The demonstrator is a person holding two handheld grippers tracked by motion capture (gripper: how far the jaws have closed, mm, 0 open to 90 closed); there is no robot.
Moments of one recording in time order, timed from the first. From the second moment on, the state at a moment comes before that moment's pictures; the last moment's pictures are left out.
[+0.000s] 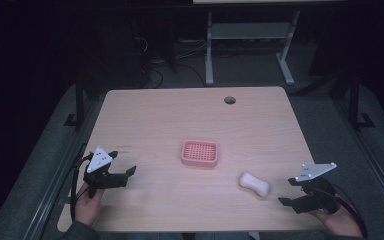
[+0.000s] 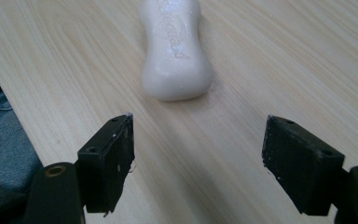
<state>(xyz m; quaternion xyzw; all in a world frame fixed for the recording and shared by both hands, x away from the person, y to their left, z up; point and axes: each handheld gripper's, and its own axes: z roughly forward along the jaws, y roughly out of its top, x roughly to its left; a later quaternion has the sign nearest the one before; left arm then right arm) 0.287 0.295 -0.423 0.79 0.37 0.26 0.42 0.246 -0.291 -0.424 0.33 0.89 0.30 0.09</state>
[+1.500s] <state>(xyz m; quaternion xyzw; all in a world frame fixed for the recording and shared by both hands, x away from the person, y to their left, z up) 0.288 0.295 -0.422 0.79 0.37 0.26 0.42 0.294 -0.222 -0.426 0.27 0.92 0.26 0.06</state>
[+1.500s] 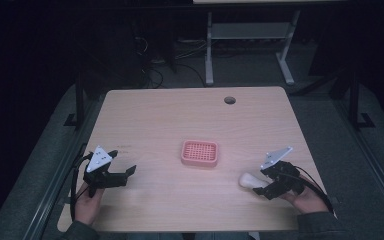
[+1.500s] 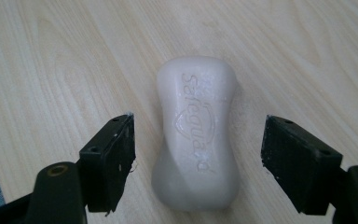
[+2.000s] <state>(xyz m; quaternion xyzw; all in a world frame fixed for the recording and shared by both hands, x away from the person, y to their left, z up) 0.289 0.295 -0.422 0.79 0.37 0.26 0.42 0.299 -0.210 -0.441 0.27 0.93 0.24 0.06</state>
